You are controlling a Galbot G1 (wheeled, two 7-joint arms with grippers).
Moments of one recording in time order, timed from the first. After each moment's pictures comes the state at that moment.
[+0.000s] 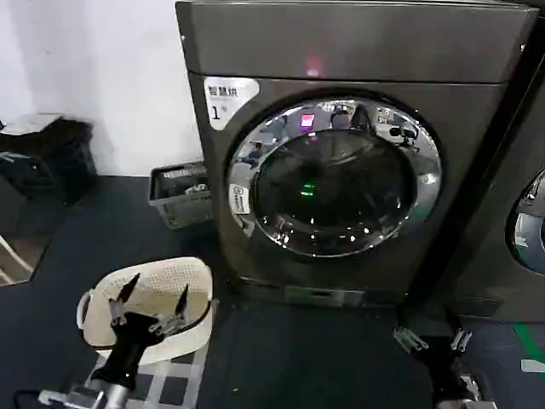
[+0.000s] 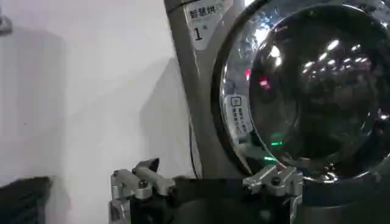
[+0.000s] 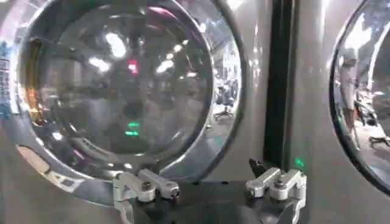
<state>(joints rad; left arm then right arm) 1.71 -1.47 -0.77 -2.33 -0.03 0.01 0.20 -1.59 1.48 0.75 2.18 0.20 -0.01 -0.29</state>
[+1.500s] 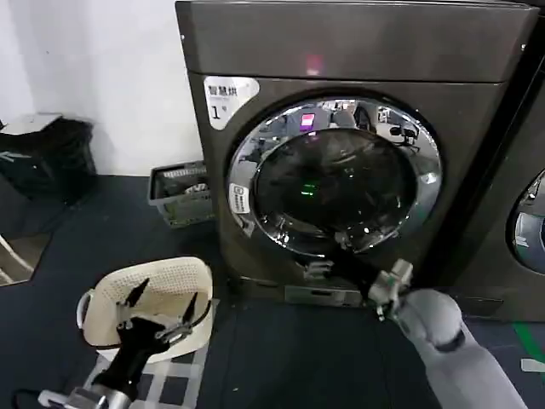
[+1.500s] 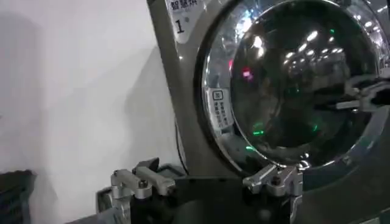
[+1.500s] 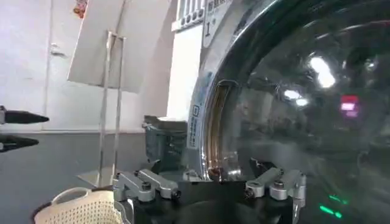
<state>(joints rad) 1.76 -1.47 -0.76 -2.40 -0.01 0.10 0.25 -0.67 1.10 0.10 1.68 0.47 -0.13 -0.54</state>
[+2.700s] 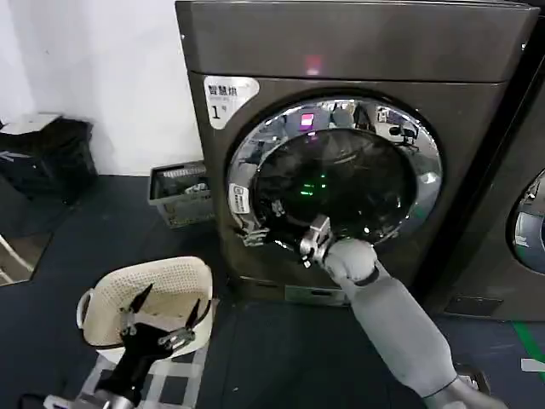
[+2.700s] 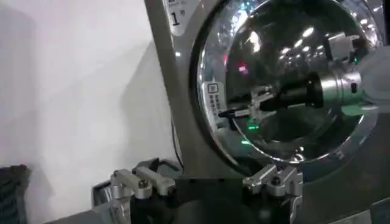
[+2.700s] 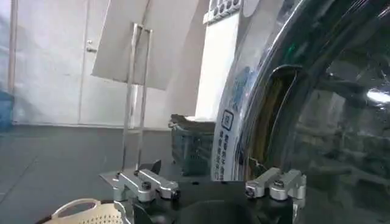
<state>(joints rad) 1.77 -1.48 -0.75 -2.39 0.01 0.07 0.27 -0.42 1.31 -0.09 1.41 0.41 -0.14 -0.53</state>
